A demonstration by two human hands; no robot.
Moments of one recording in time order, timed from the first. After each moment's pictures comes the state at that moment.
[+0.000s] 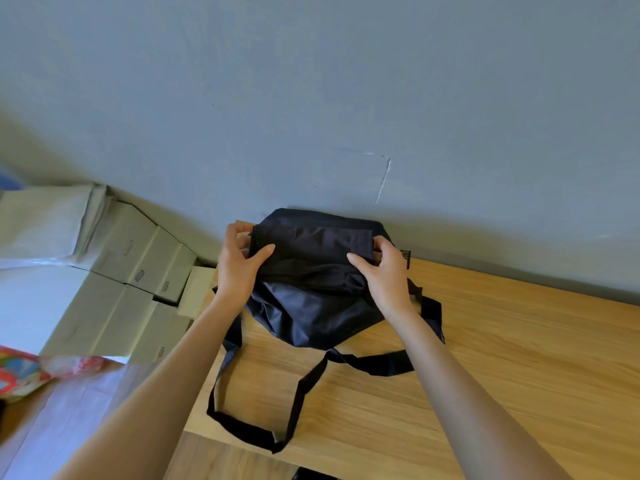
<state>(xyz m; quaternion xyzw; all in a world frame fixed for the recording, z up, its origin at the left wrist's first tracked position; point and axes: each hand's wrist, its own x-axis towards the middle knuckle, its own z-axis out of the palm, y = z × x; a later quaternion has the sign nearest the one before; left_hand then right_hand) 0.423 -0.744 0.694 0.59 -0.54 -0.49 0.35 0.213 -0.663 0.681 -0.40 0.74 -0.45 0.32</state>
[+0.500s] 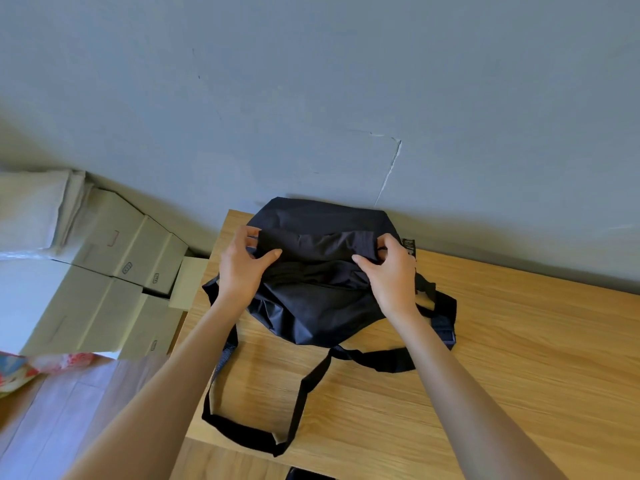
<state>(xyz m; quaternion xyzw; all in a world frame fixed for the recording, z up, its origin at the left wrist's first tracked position) 0.418 -0.748 0.665 0.62 -0.61 -0.41 0.28 0.215 -0.663 0.661 -0.42 0.79 -0.39 0.23</state>
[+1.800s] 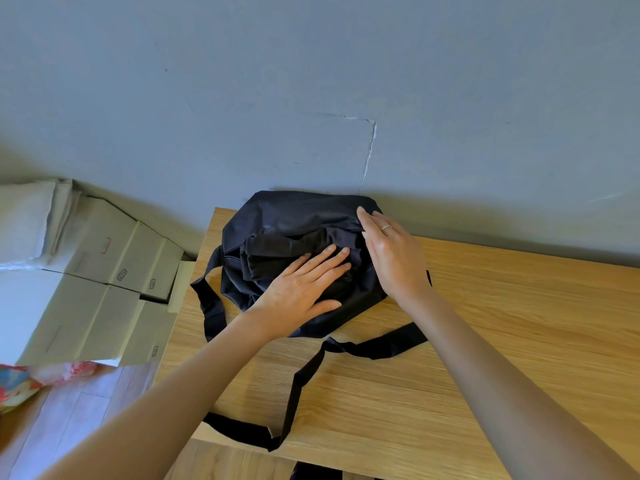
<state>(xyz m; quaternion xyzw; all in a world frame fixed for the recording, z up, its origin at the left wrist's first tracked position) 0.375 -0.700 0.636 0.21 -0.97 -0.08 0.00 0.178 -0.652 0.654 -0.67 0.71 -0.22 -0.07</state>
